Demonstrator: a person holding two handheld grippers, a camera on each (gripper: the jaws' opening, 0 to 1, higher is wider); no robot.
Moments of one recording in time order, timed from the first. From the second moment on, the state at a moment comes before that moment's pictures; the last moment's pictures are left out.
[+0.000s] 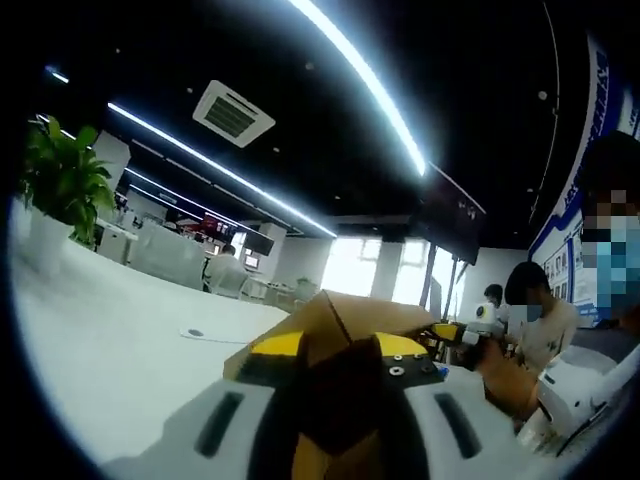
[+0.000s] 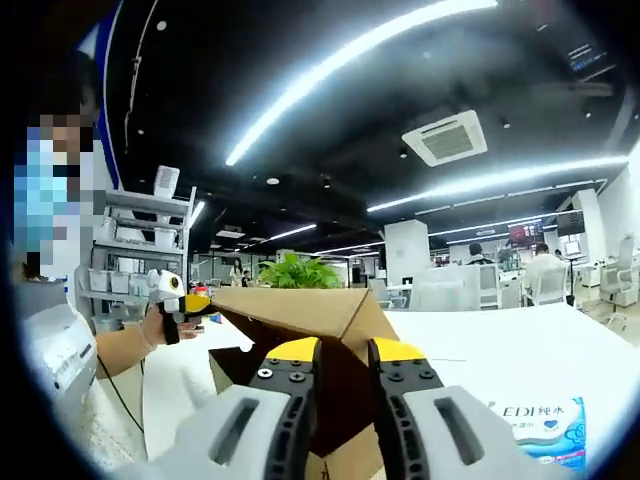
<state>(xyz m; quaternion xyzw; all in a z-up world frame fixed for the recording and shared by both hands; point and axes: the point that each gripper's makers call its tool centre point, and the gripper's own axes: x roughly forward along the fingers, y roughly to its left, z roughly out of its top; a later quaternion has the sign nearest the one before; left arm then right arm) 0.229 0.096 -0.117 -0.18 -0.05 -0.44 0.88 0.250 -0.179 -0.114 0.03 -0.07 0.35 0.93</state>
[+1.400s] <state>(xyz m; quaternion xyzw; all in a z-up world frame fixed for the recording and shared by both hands) 0.207 0.098 -0.174 -0.22 -0.03 -0.43 0.87 0.214 -0.176 -0.179 0.03 -0.02 0.39 0.92</state>
